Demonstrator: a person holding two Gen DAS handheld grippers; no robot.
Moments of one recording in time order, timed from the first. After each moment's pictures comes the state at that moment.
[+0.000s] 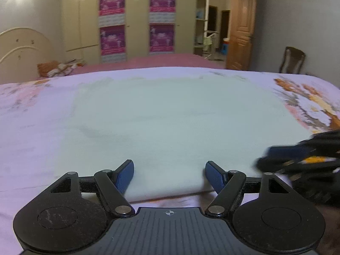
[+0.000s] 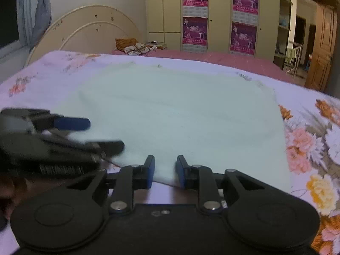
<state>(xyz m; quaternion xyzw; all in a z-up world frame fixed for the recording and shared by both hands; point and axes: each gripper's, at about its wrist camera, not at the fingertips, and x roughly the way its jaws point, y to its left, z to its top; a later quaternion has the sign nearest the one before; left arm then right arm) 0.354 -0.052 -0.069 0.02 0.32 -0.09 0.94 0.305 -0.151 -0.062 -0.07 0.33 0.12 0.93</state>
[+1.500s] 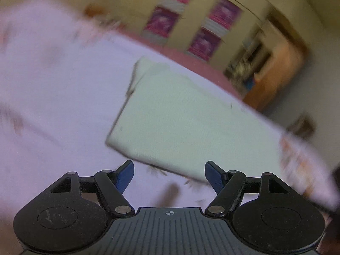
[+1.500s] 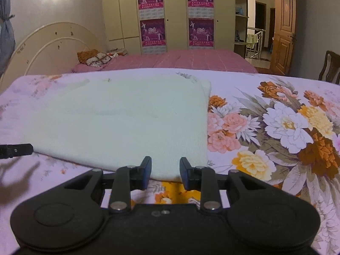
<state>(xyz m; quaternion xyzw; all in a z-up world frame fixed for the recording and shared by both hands) 0.322 0.043 -0.070 -0.28 0.34 -0.04 0.90 0.285 -0.224 -0.031 0.02 0.33 0.03 0.94</state>
